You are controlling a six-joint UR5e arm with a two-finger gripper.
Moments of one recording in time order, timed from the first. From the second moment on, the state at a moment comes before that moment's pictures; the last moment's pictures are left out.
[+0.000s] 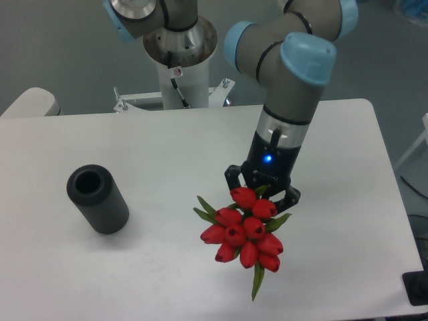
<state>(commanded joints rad) 2.54 -1.93 -1.43 -1.09 1.25 1.02</state>
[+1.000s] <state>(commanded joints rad) 2.51 -2.02 -1.37 -1.18 1.52 1.25</state>
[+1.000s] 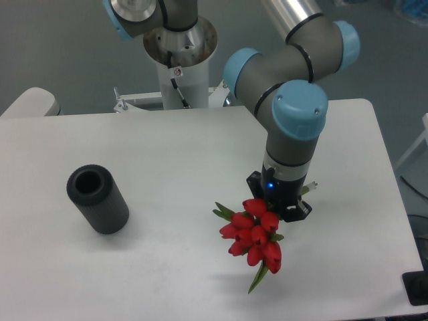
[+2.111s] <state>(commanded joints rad) 2.52 -2.14 -1.32 -1.17 1.59 1.46</state>
